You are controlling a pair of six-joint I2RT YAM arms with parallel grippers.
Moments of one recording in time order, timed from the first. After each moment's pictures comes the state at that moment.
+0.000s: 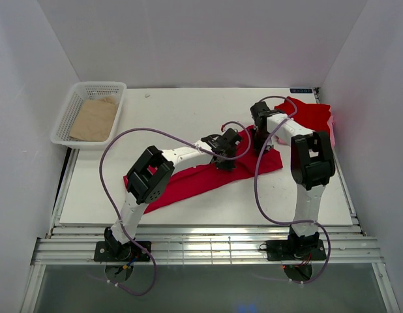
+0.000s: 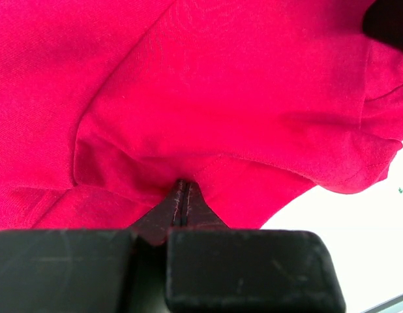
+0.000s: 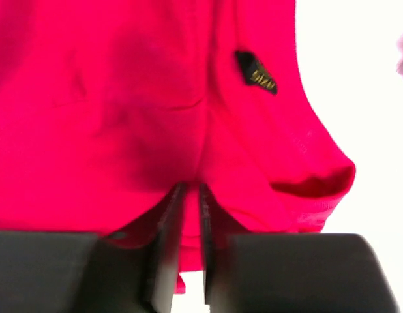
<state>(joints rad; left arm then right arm) -0.88 2.18 1.65 -0.49 -0.09 -0.65 0.29 2.03 1.50 -0.81 0.09 0.18</state>
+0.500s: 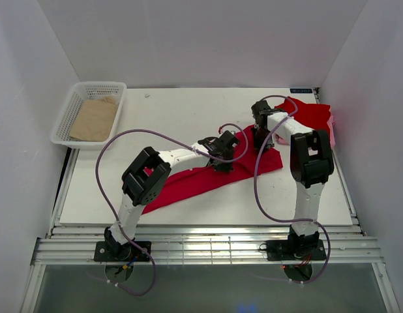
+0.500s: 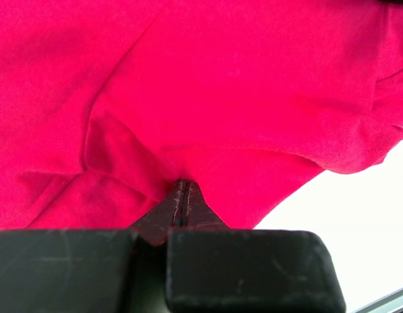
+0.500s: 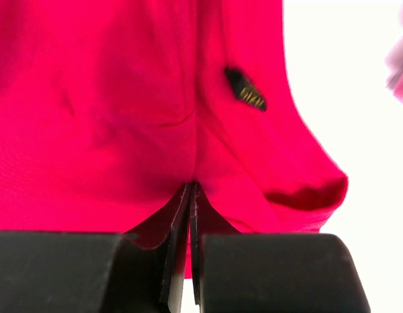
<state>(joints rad) -0.88 2.13 1.56 -0.43 -0.08 -0.66 0.27 2.06 1.53 -0.81 0.08 0.17</state>
